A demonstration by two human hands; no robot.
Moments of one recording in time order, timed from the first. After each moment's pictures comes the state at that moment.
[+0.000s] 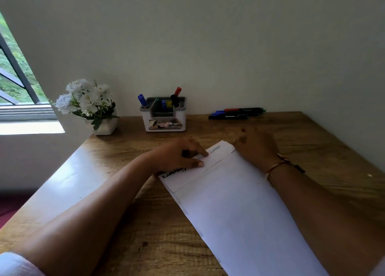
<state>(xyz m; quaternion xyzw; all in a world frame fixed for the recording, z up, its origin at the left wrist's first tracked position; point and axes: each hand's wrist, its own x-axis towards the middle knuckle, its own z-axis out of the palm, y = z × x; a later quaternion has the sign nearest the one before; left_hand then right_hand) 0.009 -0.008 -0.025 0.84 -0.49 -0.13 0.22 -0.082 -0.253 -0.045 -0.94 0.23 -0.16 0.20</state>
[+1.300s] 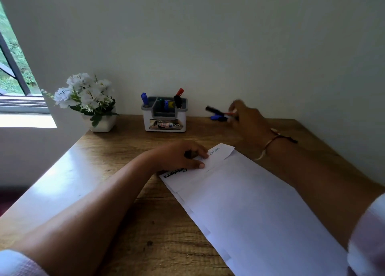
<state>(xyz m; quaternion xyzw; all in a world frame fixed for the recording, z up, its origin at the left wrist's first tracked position) 0.015 -0.008 -0.029 0.82 -0.48 -0.17 0.24 -0.053 -0.248 0.014 -0.95 0.08 -0.24 0.17</state>
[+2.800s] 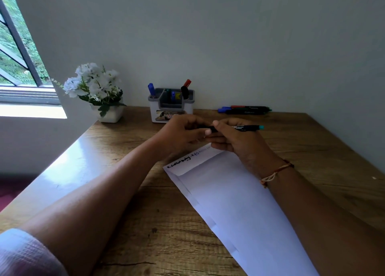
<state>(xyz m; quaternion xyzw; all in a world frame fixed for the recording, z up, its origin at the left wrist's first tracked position) -0.002 -0.005 -0.015 0.75 -0.40 -0.08 0.52 -0.102 -0.172 -0.014 -0.70 0.01 -0.14 0.70</state>
